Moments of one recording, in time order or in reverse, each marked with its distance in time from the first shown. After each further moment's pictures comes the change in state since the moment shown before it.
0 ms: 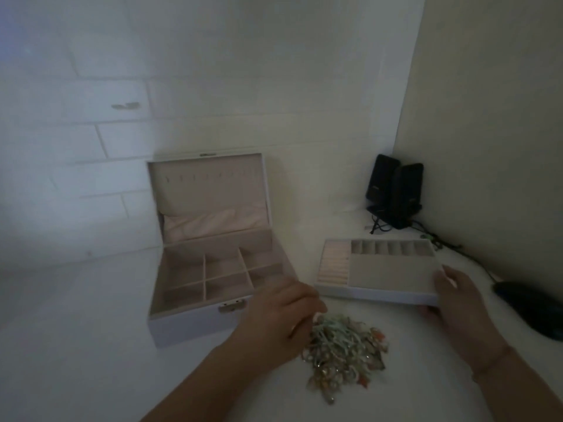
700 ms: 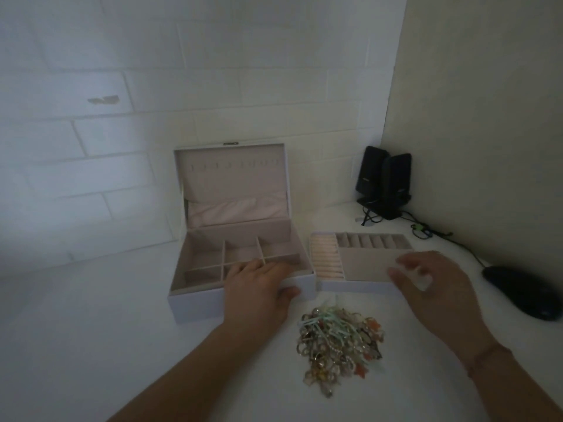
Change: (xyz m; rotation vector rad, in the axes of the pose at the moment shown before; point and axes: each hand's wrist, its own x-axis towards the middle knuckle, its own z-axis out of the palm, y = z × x) left_hand 0.007 -0.026 0.010 0.461 -0.095 -0.339; right_hand -0.026 -0.004 0.004 -0.766 0.006 -0.647
